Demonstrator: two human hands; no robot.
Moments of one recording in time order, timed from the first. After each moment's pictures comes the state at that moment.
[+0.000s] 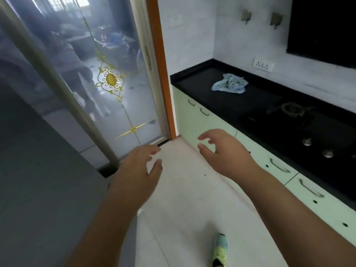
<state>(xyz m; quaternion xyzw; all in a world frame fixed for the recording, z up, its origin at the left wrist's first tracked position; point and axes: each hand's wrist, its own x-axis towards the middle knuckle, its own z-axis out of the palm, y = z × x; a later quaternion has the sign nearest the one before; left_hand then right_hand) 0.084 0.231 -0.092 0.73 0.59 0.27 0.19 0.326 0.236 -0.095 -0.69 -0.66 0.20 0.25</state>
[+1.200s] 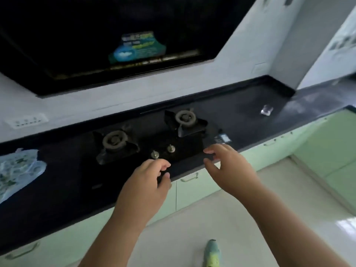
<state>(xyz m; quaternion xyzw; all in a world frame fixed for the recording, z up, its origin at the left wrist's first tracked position) 0.538 0.444 -0.120 0.94 -0.03 0.05 0.33 0.583 0.214 -0.104 -0.96 -0.03 0.02 0.27</state>
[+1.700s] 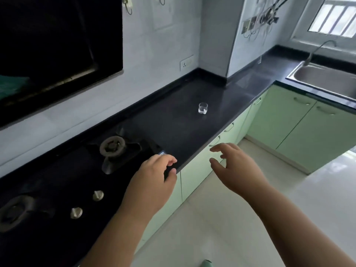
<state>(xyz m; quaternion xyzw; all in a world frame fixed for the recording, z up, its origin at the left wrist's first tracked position) 0.715 0.169 -0.136 0.93 -0.21 -0.02 0.31 0.662 -0.059 -0.130 -0.95 0.15 -0.01 0.27</state>
